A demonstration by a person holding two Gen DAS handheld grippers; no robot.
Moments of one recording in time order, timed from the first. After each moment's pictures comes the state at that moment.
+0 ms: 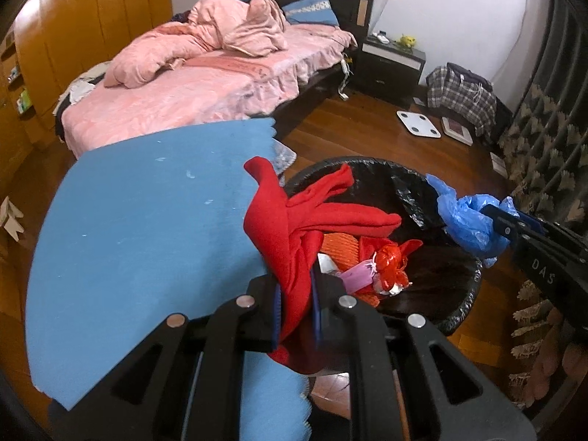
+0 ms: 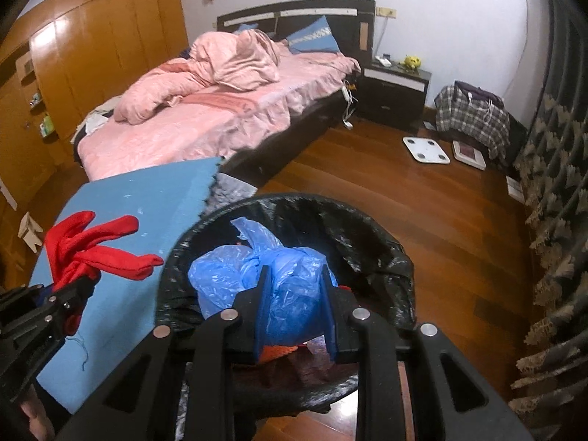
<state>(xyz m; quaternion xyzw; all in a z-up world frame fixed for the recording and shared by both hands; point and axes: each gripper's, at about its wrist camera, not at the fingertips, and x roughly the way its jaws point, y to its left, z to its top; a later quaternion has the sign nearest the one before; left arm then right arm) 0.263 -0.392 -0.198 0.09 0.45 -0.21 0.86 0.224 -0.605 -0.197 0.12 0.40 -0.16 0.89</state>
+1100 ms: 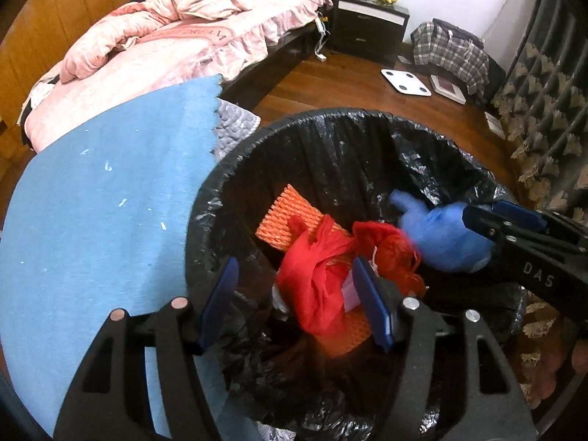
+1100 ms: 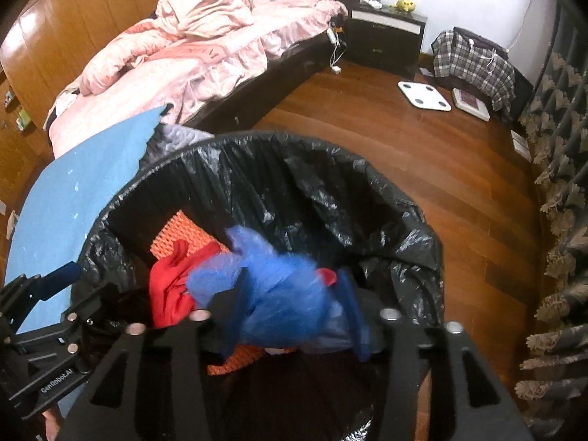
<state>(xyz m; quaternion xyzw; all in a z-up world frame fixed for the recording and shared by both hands) 0.318 -0.458 -0.289 0.13 0.49 -0.24 0.83 0.269 -0.664 -0.292 0.15 0.48 -0.17 0.85</state>
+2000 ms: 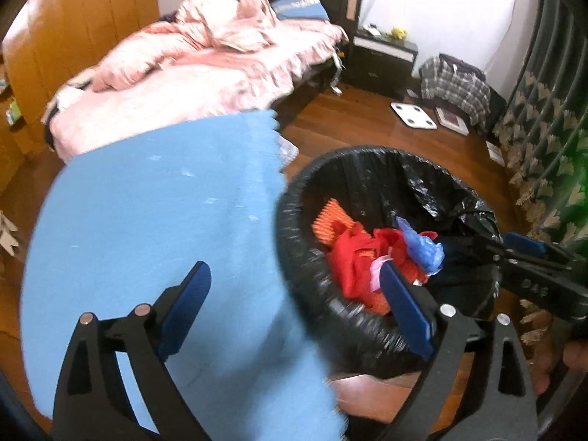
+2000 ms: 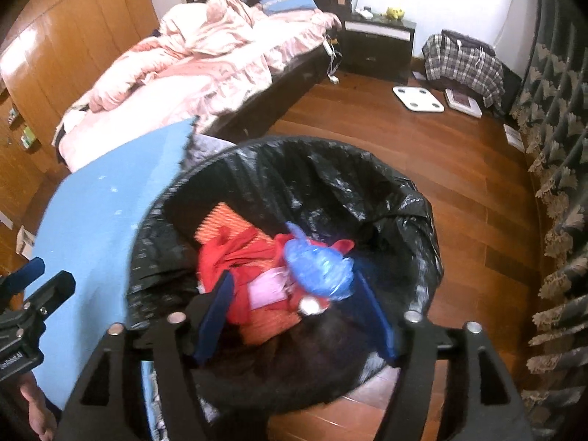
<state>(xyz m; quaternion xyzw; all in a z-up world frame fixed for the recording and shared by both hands) 0.275 -0.354 -0.211 0.10 0.44 -0.23 0.86 0.219 -0.604 -0.245 0.18 0.45 -0.18 0.86</state>
